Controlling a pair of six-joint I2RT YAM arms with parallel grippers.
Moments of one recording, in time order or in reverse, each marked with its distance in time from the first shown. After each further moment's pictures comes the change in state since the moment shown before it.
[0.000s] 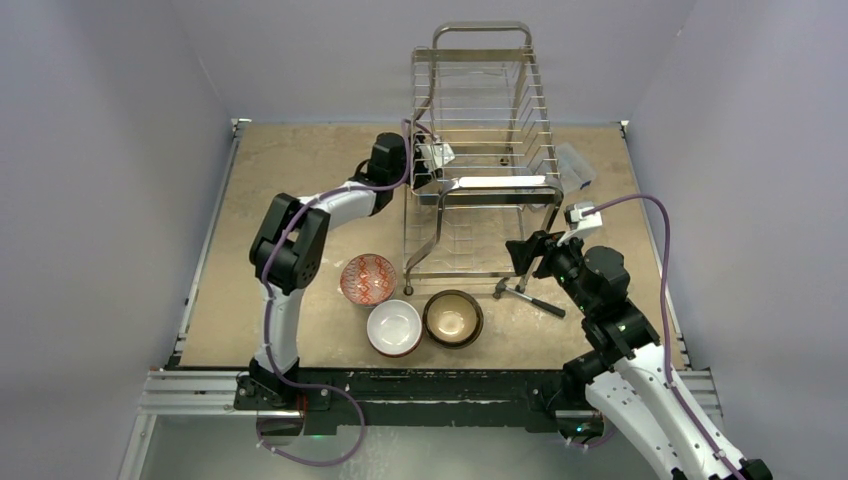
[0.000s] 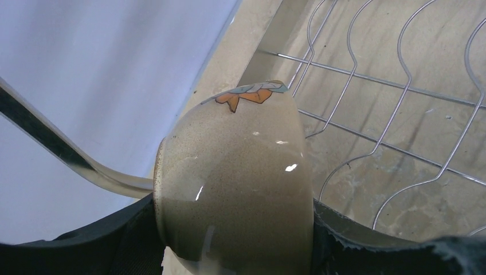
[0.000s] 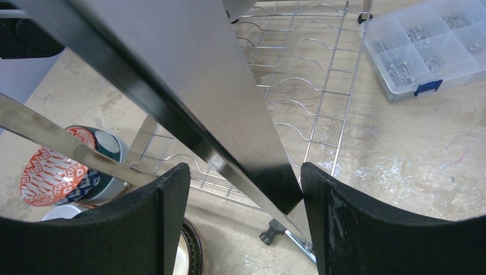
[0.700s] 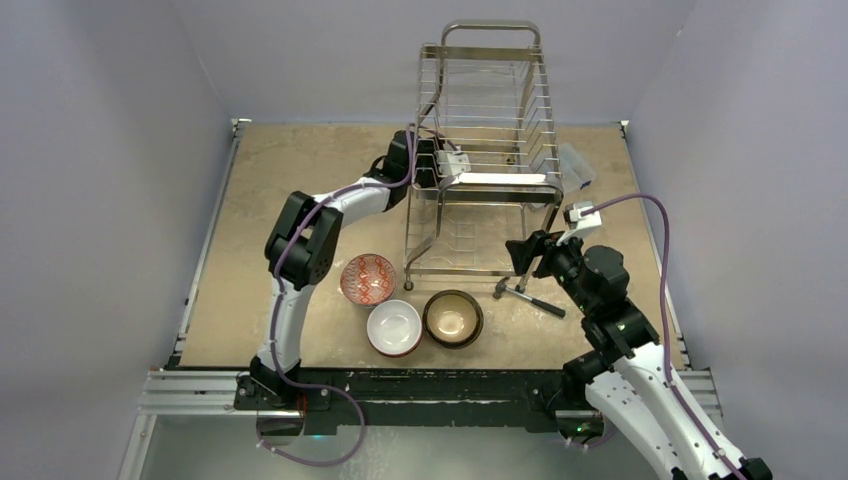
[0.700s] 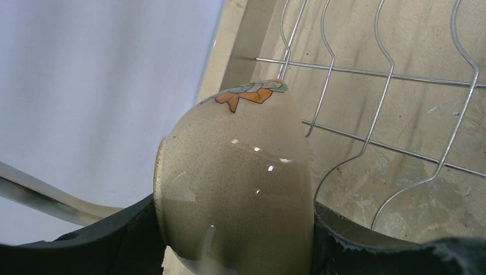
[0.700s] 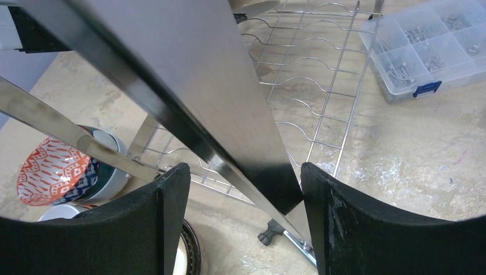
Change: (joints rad) left arm -0.048 0.092 0.134 -0.082 -0.013 0.217; right arm 0.000 0.006 0.000 0.003 -0.003 -0.008
